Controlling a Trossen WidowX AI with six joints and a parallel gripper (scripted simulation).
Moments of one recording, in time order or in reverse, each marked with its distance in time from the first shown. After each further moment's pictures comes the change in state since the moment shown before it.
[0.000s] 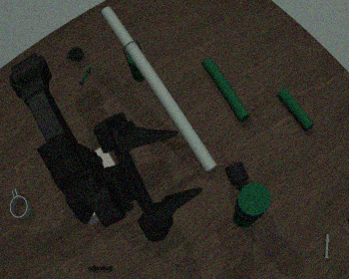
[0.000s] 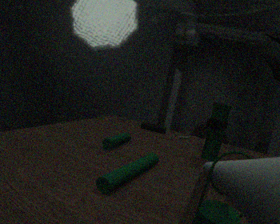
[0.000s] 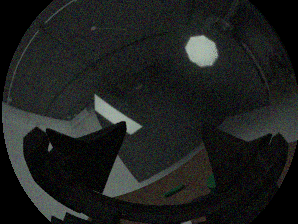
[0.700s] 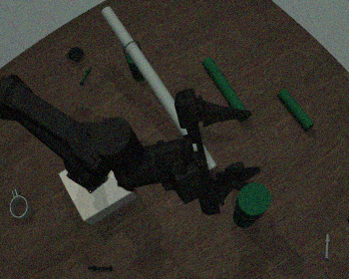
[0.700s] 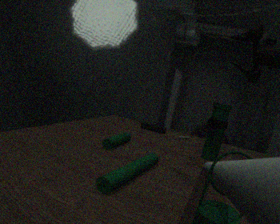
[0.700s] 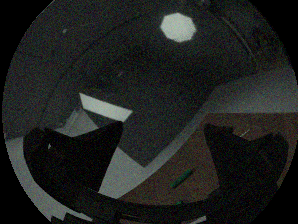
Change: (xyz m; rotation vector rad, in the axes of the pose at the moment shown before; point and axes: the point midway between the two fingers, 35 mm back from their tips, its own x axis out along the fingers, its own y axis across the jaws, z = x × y) arm 0.083 -0.015 -0.061 0.155 0.188 -0.177
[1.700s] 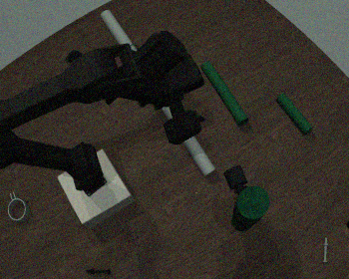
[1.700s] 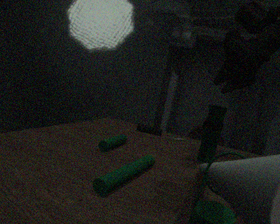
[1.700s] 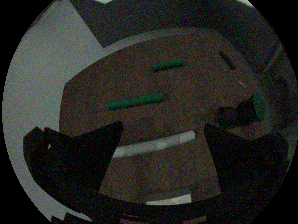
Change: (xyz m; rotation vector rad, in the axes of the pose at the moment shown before) arm -0.061 0.042 -0.196 -0.670 1.050 -0.230
